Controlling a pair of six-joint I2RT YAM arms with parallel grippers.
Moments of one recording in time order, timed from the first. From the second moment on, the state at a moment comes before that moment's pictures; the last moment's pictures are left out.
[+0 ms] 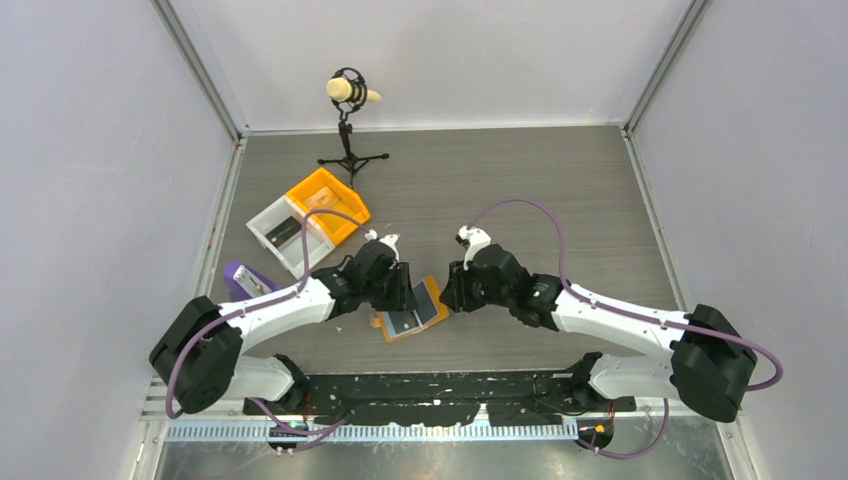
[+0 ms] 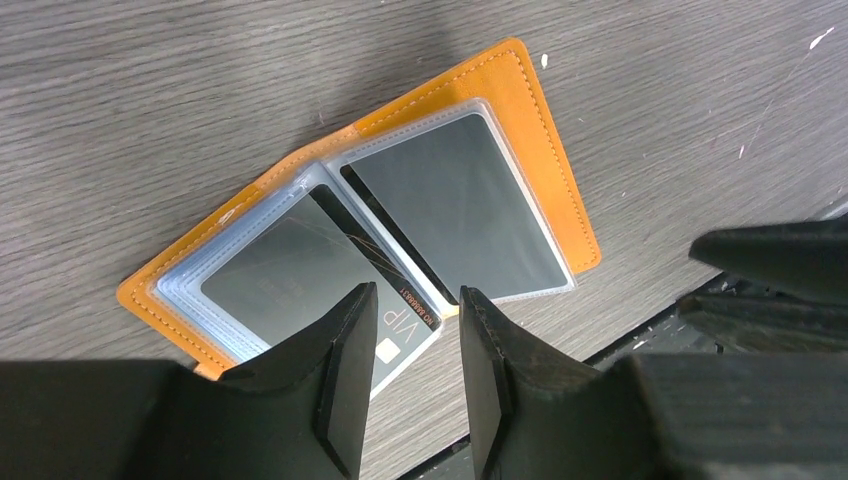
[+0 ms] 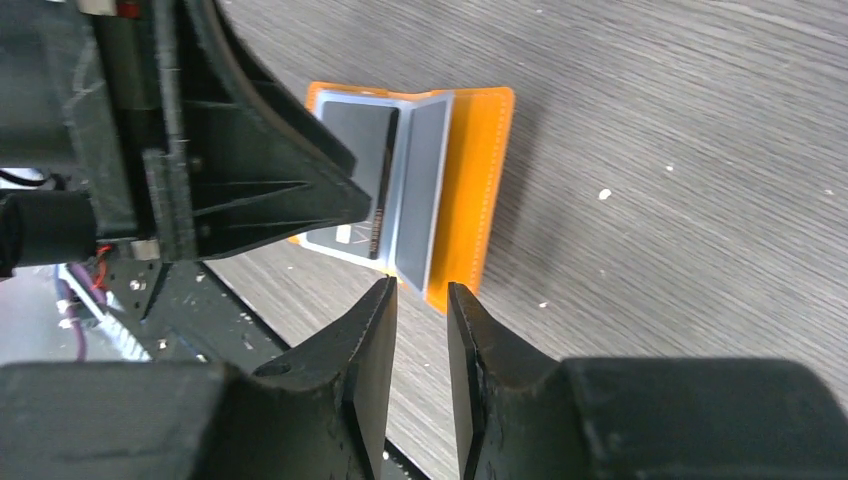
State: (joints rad) left arm -0.77 1.30 0.65 -0.22 0.10 -0.71; right arm 0.91 1.20 0.64 -0.09 -0.02 0.56
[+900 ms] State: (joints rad) left arm -0.77 1.27 0.61 -0.21 0.05 -0.76; right arm 0.87 1.53 0.72 0.12 -0.20 0.63
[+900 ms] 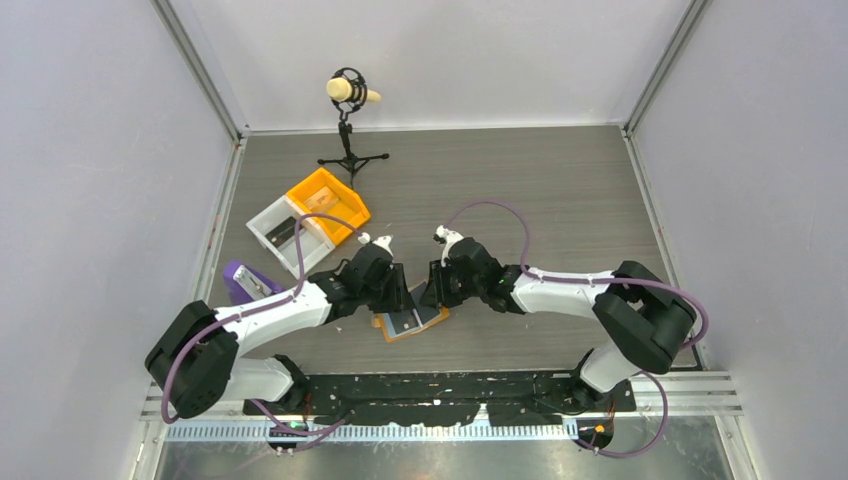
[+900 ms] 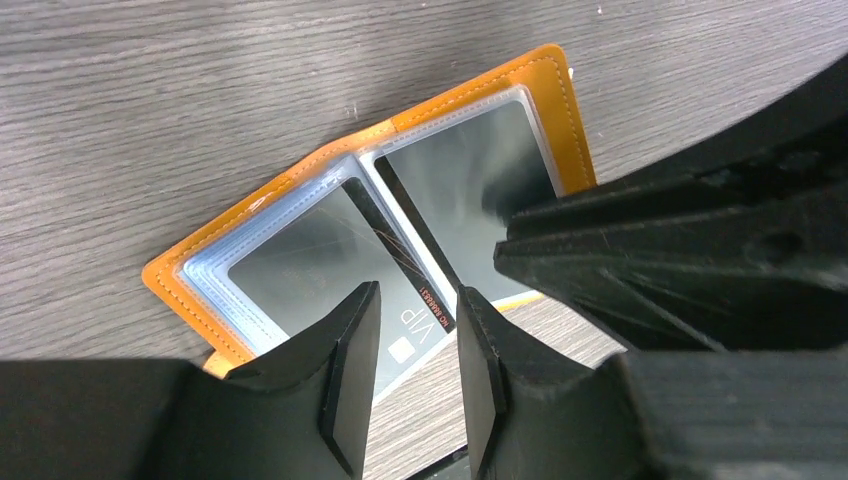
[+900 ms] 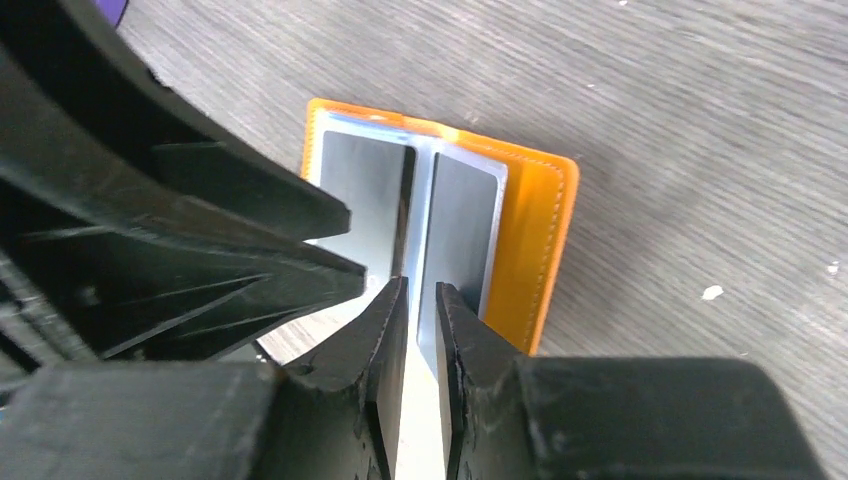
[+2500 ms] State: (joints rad) left arm -0.77 1.36 0.53 0.08 0.06 -0.82; right arm 0.78 1.56 0.55 0.33 -0.21 0.67
